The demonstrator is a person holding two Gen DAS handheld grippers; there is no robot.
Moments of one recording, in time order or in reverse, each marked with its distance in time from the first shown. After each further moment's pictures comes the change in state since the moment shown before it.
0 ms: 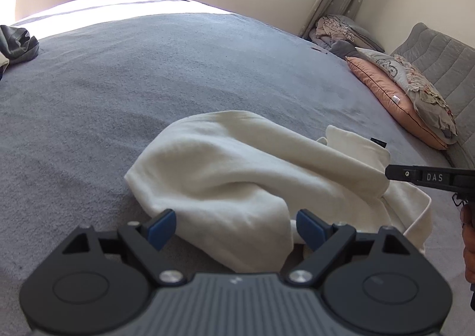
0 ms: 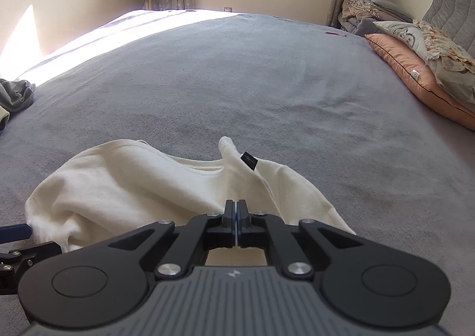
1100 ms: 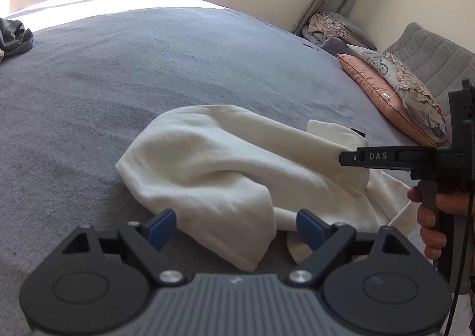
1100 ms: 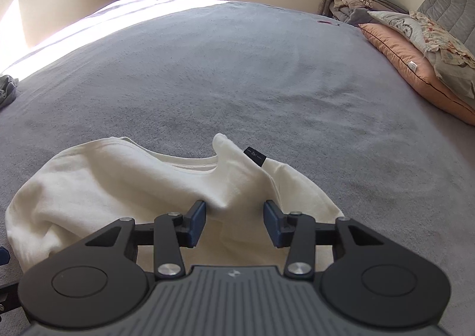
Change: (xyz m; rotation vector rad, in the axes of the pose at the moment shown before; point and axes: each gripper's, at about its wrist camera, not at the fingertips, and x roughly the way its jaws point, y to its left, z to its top) left arm -0.007 -0.005 -0.005 -0.013 0.031 -0.049; right arm 0.039 0.009 0.011 0.014 0.051 -0.050
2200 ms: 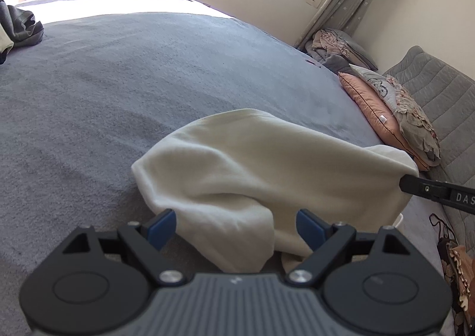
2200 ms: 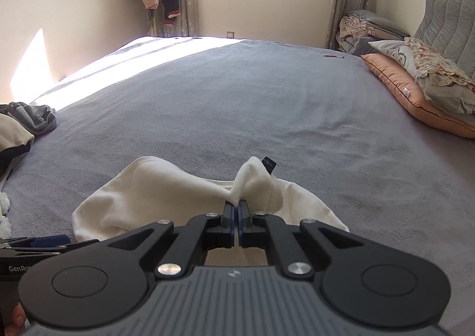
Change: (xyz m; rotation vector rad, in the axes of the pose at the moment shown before) left arm -0.017 0.015 0.007 -0.079 -0.040 -0.029; right arm -0.109 0.004 -0.017 0.025 -0.147 0.084
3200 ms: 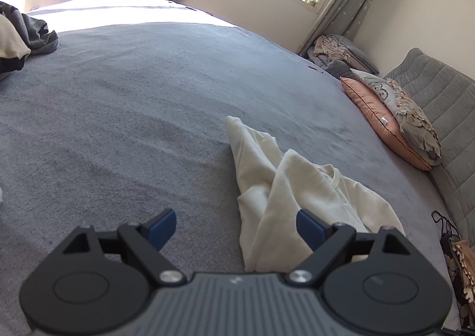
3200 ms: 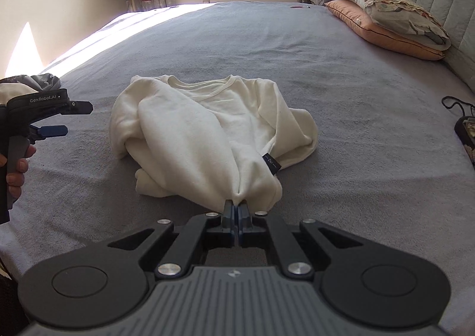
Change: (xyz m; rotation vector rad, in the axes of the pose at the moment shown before) left arm -0.027 0.010 -0.010 0.017 -0.030 0.022; right arm -0.106 -0.034 -0.149 0.111 0.140 -0.035
